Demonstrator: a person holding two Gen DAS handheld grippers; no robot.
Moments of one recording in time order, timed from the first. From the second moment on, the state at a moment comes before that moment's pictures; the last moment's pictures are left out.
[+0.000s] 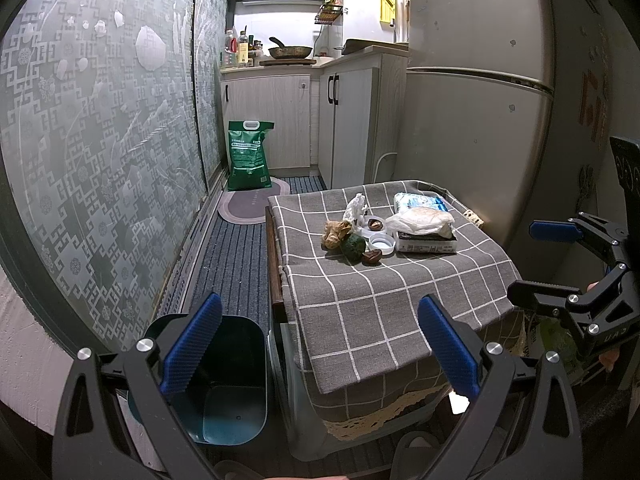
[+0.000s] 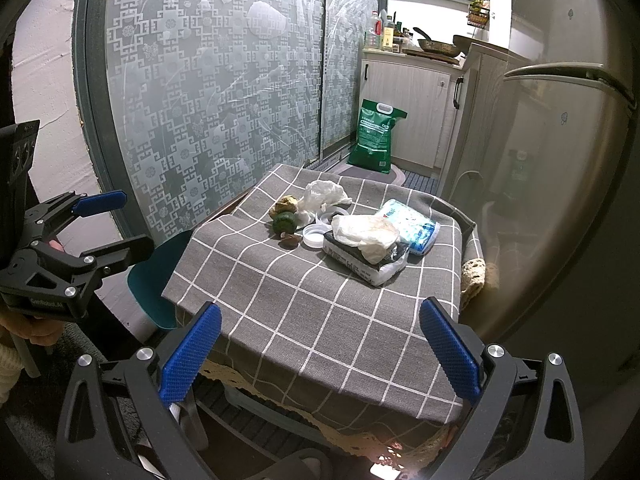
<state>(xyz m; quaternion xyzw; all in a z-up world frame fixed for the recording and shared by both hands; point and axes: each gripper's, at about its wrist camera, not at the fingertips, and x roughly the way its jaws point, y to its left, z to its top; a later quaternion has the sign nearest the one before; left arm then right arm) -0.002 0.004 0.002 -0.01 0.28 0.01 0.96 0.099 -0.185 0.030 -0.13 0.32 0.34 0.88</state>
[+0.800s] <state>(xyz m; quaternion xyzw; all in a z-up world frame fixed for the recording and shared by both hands) -0.001 0.001 0.007 -0.01 0.28 0.01 0.96 0.099 -0.185 0.029 -0.13 0.32 0.34 0.88</state>
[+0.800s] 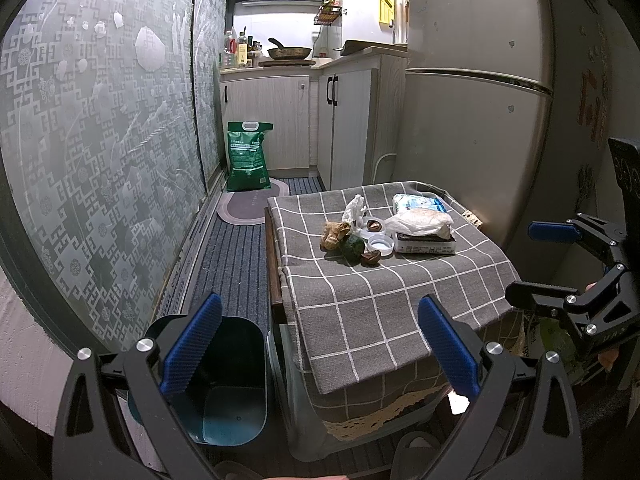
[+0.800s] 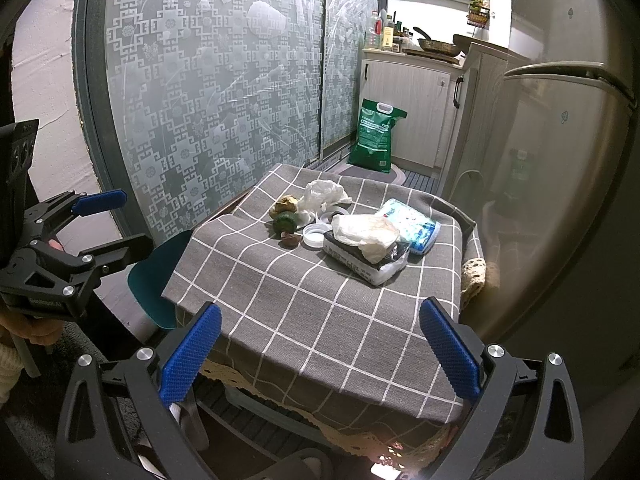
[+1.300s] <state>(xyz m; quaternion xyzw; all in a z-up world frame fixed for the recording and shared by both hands) 0.003 -0.003 0.014 0.00 0.28 0.01 0.96 0.098 -0.189 0.036 -0.12 0.32 0.33 0.88</state>
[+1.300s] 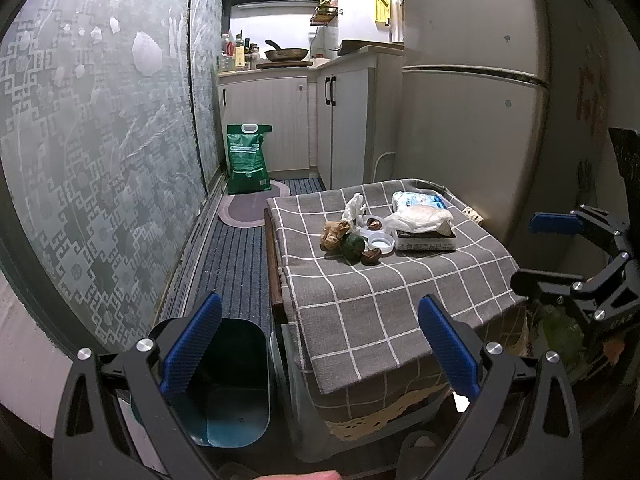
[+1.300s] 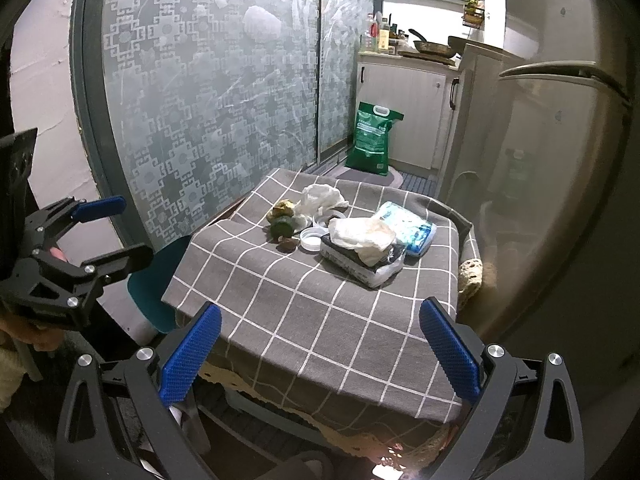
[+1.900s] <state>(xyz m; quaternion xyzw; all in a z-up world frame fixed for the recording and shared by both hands) 0.003 -0.008 0.006 0.03 0.27 0.03 0.96 0.103 -0.201 0.033 -0.09 0.33 0.34 0.88</state>
